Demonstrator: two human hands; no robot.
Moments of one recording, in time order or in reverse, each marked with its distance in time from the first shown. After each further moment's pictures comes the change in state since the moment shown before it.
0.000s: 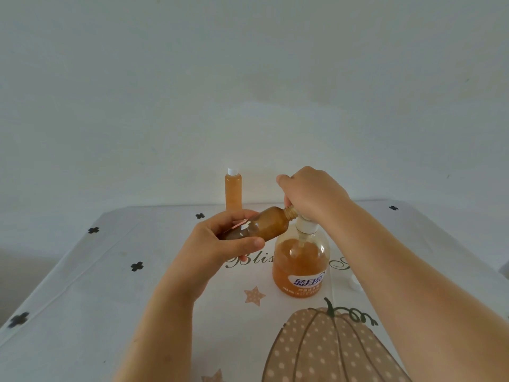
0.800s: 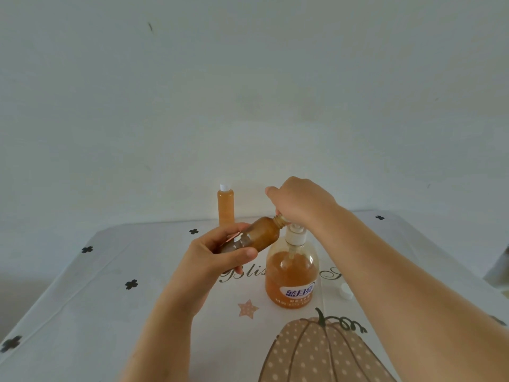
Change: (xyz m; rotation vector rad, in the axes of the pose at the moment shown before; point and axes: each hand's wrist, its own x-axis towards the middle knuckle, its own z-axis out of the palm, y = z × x) left_hand -0.003 0.002 0.005 -0.058 -0.026 0.042; right_hand -0.005 -0.010 -0.015 -0.045 -0.020 0.014
